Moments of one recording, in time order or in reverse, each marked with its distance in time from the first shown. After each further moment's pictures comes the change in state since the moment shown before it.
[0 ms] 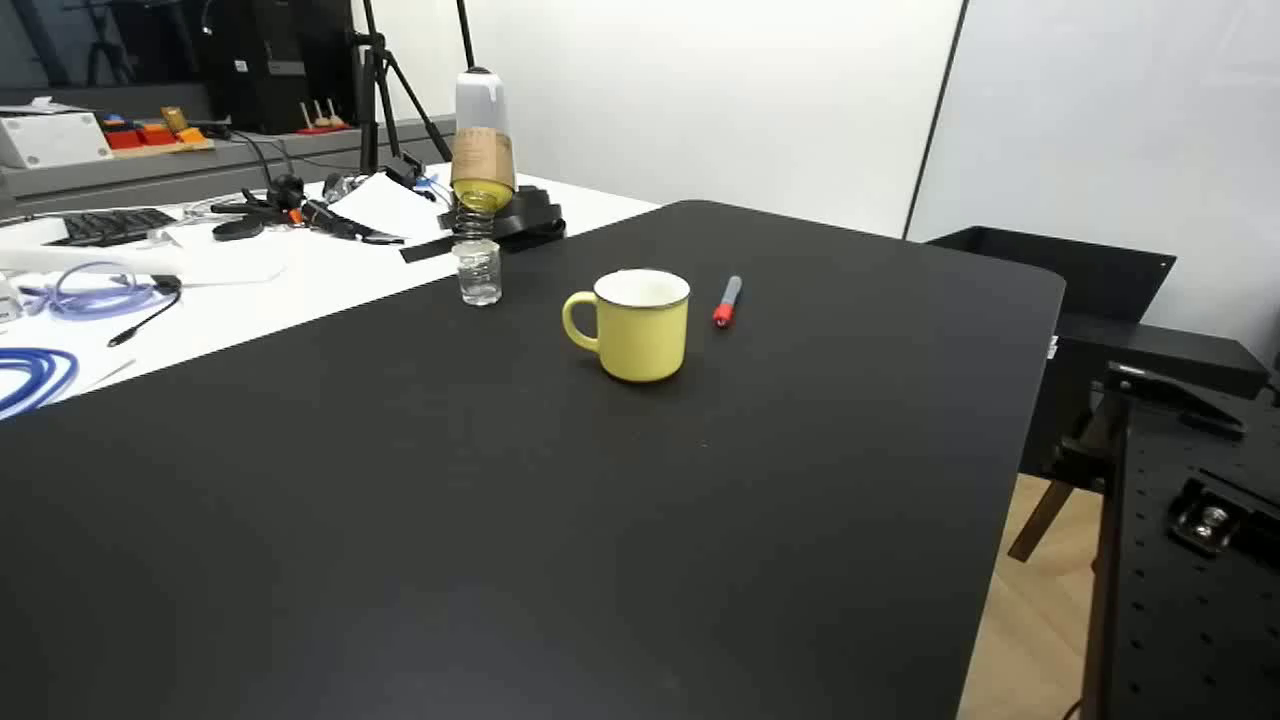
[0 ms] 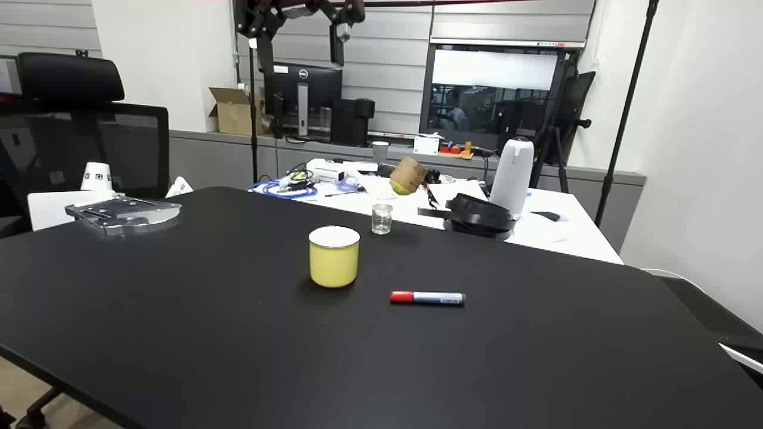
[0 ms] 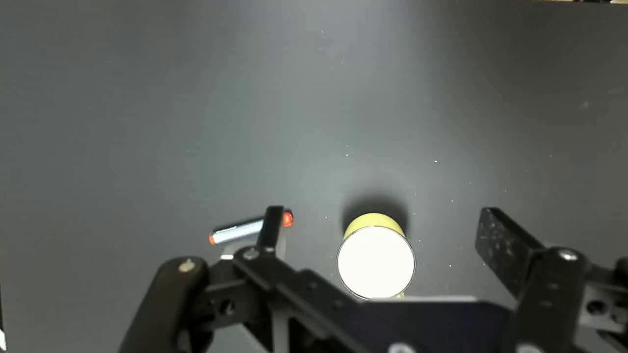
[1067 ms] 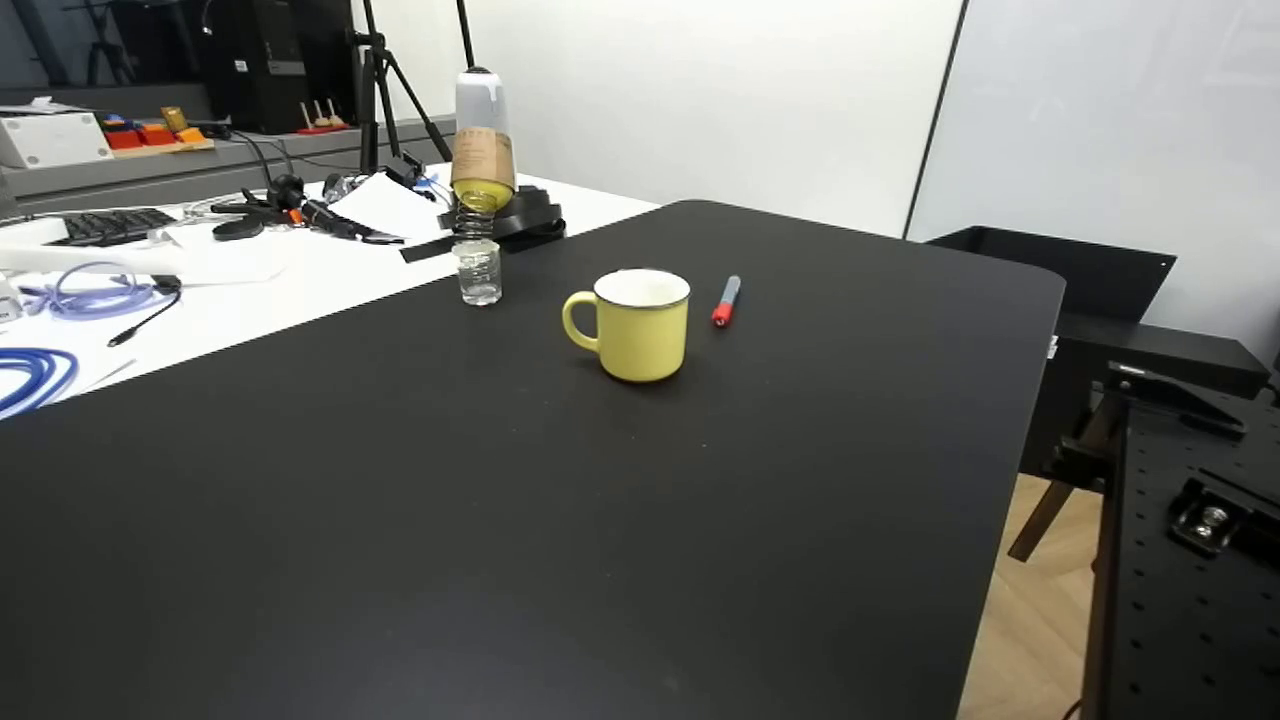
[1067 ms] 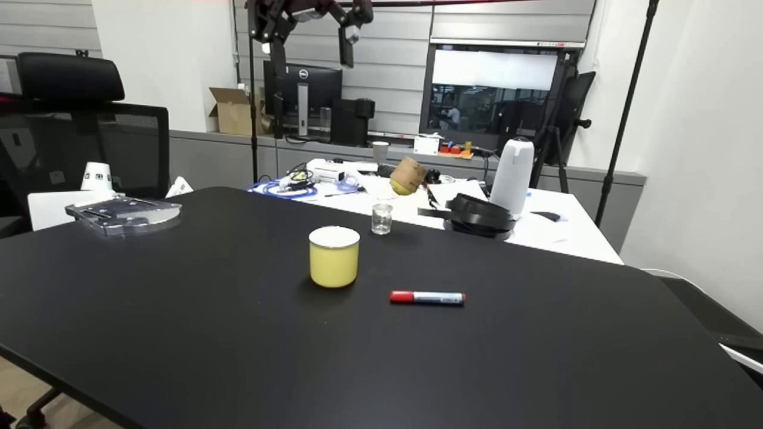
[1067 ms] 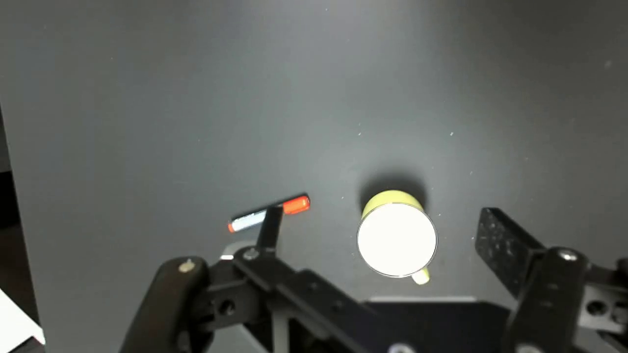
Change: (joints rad) arm -0.009 0.011 -0.004 -0.001 -0.015 0.060 0.072
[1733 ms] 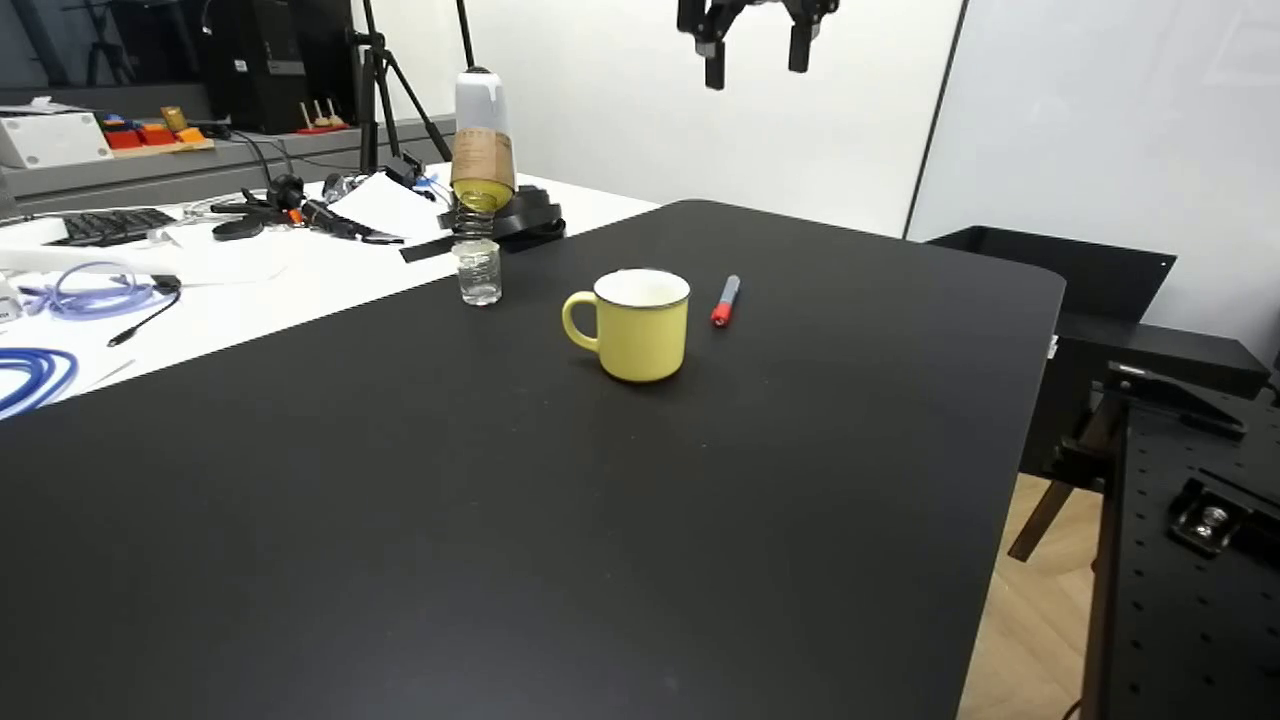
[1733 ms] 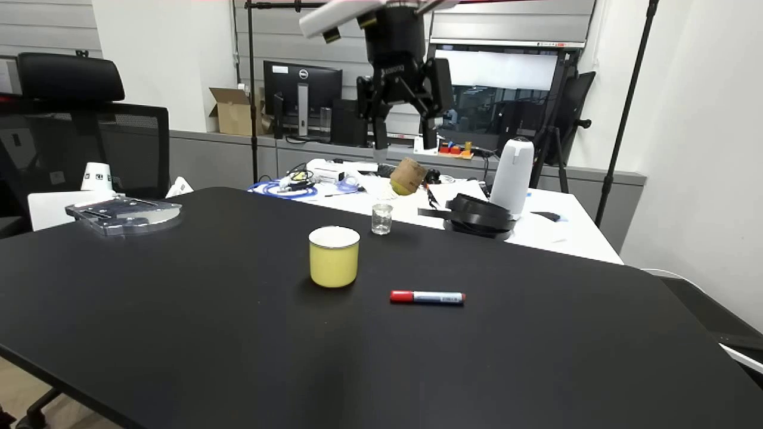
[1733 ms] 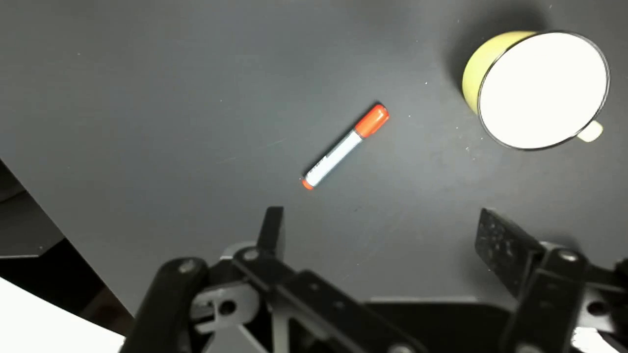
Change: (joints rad) arm -0.098 0.267 -0.088 0.023 -0.026 0.414 0.336
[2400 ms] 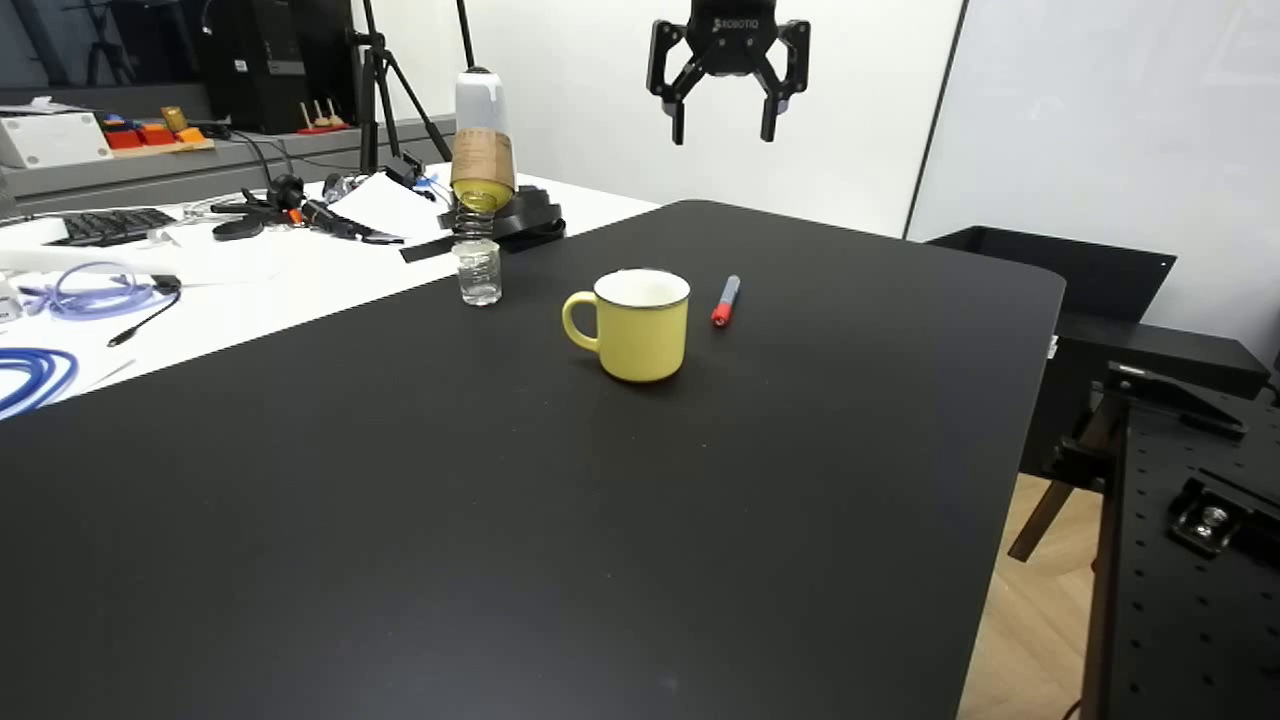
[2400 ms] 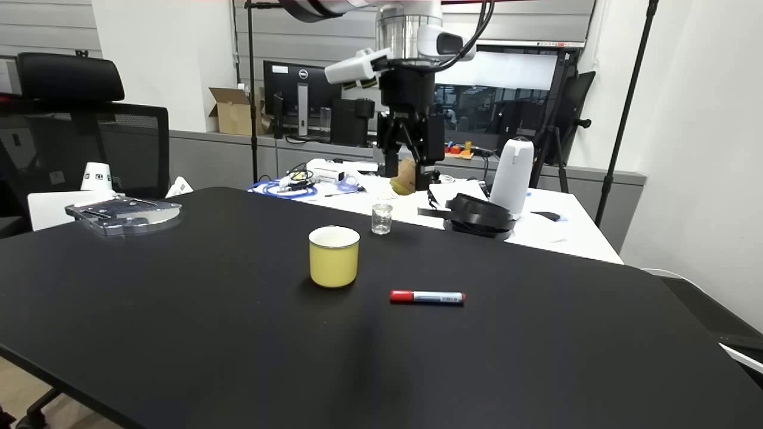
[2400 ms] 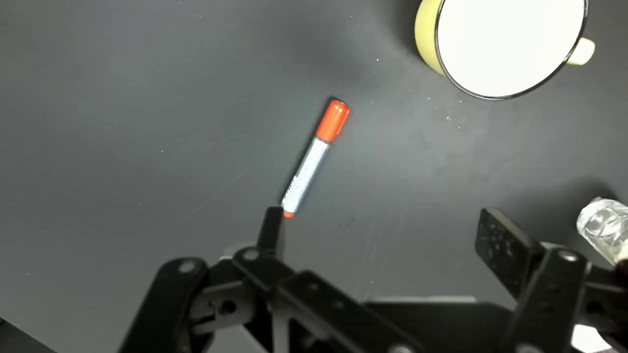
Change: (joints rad) arm 0.004 0.161 -0.023 0.068 0.165 0.081 0.164
